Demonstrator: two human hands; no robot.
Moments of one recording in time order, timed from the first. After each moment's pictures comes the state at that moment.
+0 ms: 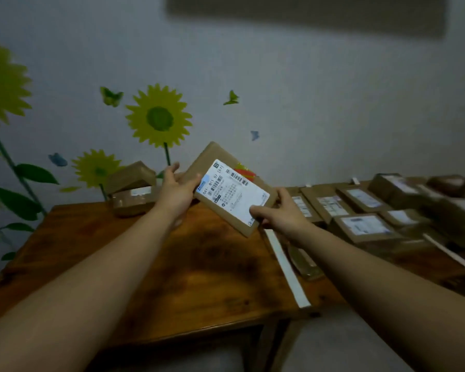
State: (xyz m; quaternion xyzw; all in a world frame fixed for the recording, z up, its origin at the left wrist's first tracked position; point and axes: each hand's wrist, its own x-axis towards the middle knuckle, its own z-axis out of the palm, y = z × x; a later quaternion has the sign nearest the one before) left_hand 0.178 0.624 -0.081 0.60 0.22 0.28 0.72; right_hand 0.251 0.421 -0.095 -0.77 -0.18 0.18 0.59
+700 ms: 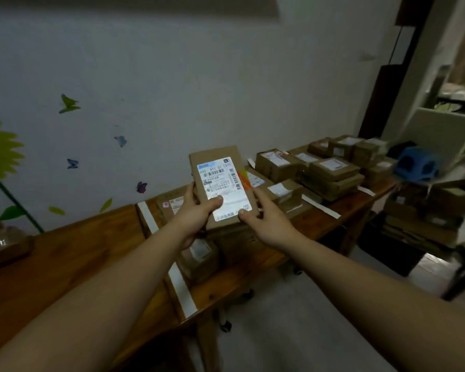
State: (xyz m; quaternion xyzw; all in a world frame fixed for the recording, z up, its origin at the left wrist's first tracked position) left_hand 0.338 0.303 -0.106 0.70 0.14 -0.02 0.70; right_hand 0.343 0.125 -0.118 -0.85 -0.14 0.03 0.51
